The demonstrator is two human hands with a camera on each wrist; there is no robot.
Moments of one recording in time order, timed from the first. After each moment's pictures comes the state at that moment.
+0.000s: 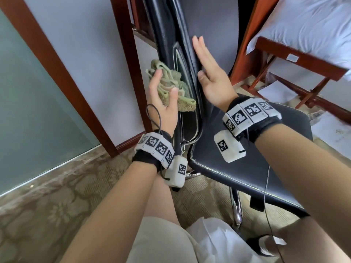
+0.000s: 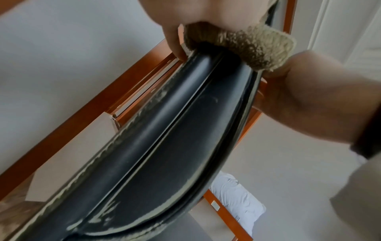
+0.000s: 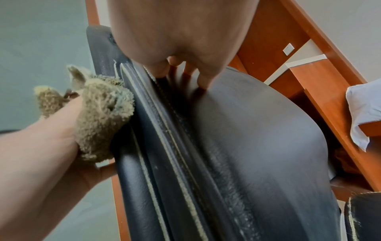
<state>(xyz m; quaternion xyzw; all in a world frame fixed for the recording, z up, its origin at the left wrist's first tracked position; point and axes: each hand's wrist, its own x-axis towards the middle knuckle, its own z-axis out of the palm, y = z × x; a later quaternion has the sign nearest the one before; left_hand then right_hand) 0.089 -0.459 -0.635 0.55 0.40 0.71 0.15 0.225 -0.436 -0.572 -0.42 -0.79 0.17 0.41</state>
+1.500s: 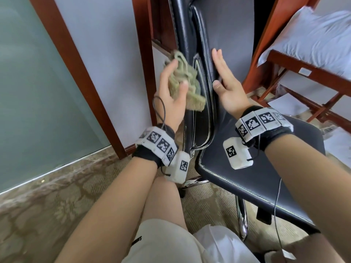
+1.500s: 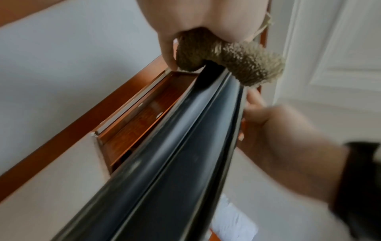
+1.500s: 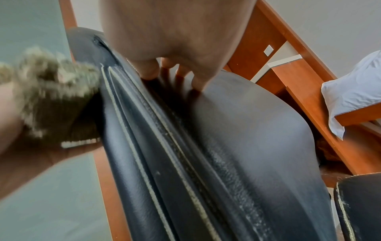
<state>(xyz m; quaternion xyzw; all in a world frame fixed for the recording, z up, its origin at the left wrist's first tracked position) 0.064 -0.456 -0.597 0.59 0.35 0.71 0.14 0.229 -0.424 -0.578 -0.38 -0.81 0.17 0.42</state>
